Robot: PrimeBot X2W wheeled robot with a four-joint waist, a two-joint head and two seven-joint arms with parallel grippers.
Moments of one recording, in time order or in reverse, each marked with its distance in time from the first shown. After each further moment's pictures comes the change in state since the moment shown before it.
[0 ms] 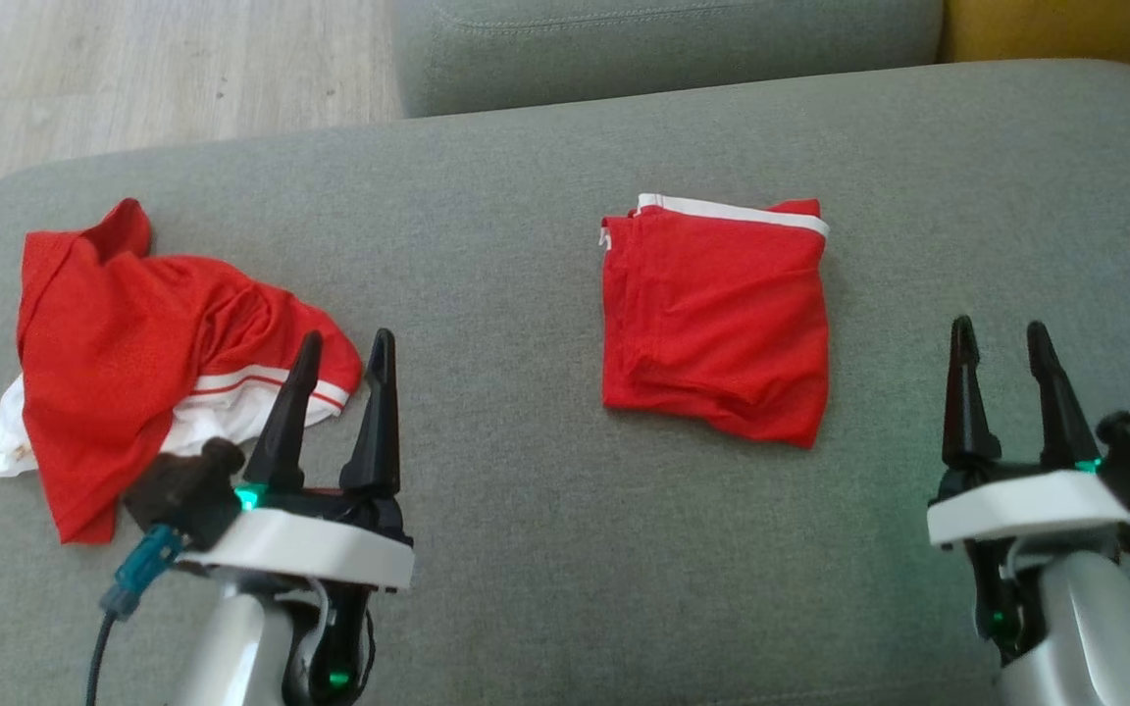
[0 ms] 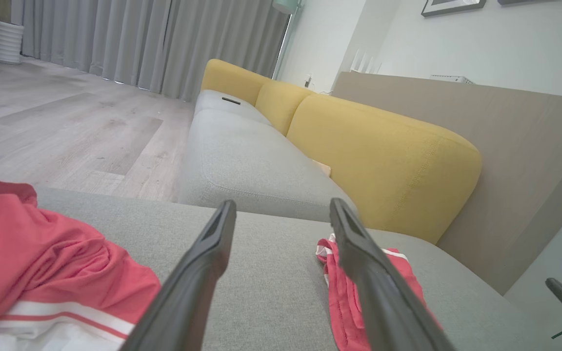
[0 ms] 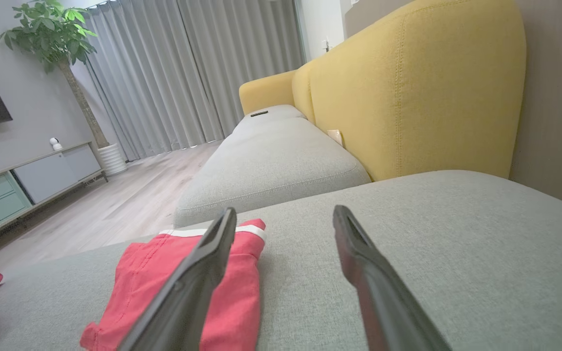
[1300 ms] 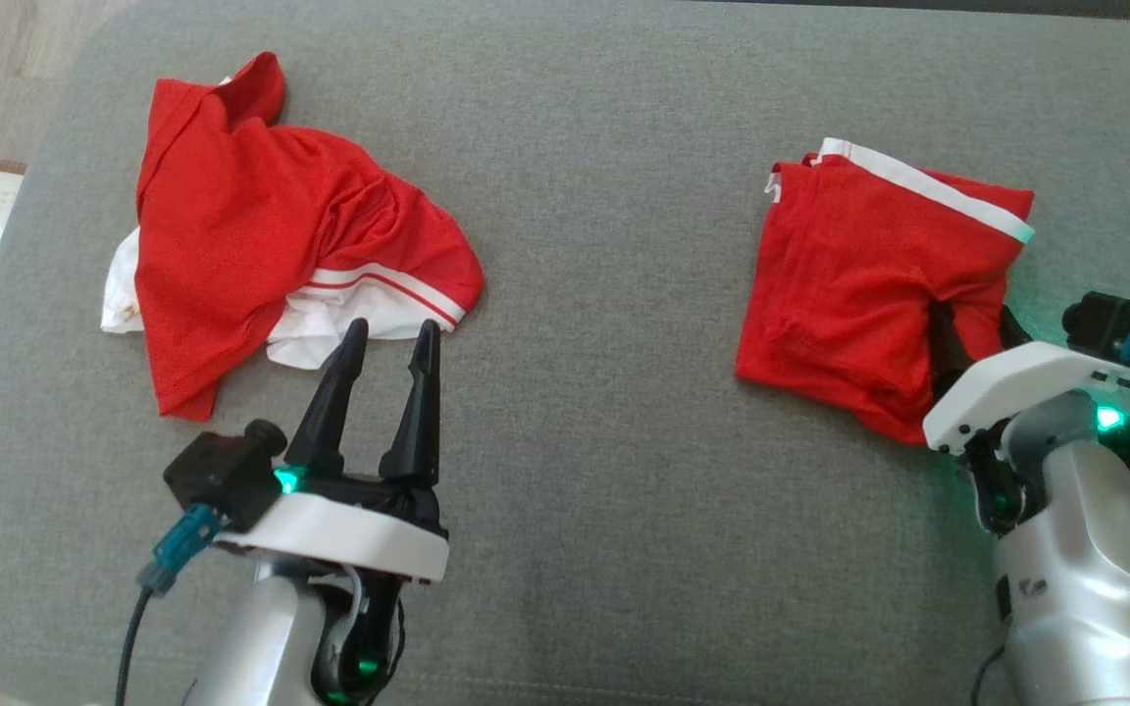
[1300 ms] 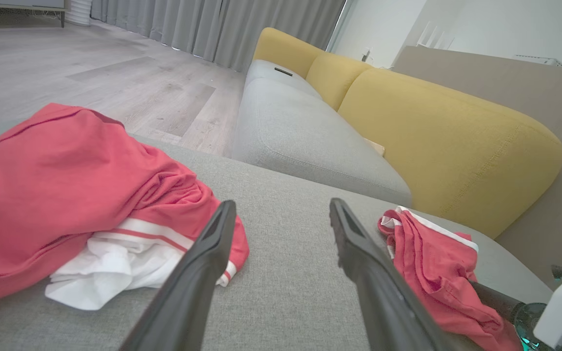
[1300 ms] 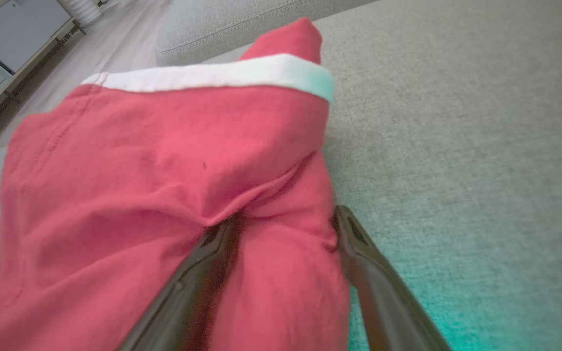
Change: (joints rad) left arm -0.037 0.000 -0.072 0.020 -0.028 0.001 0.000; right arm -0.319 0.011 -0.152 0.401 -0.059 0.000 0.334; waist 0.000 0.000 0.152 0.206
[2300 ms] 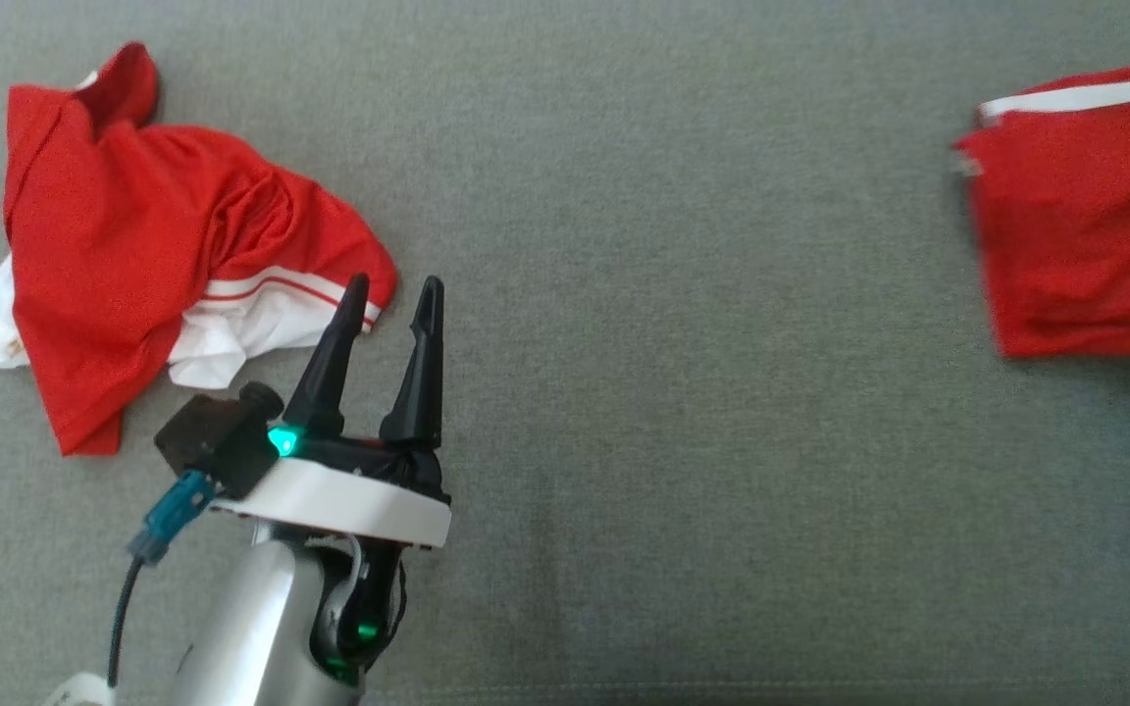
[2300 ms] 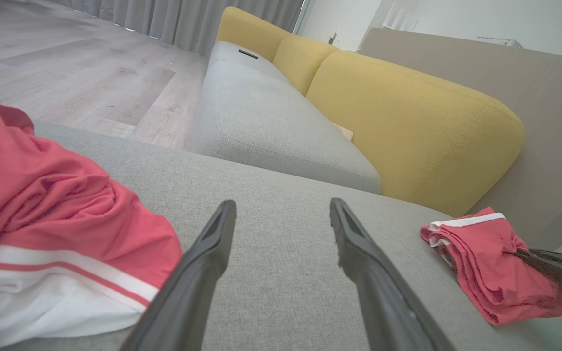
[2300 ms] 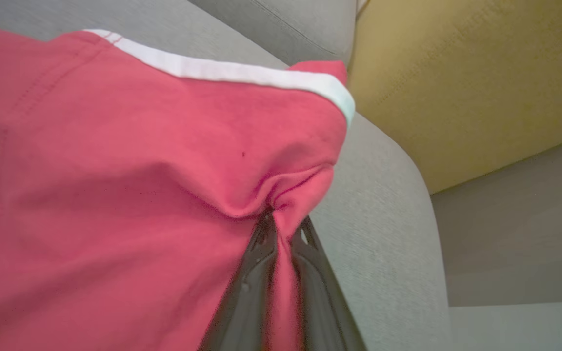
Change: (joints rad) left arm -0.057 0.000 -0.004 -0.013 0.002 -0.005 0.000; right arm -0.161 -0.566 0.484 0.013 -0.129 0.000 0.013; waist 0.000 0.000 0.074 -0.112
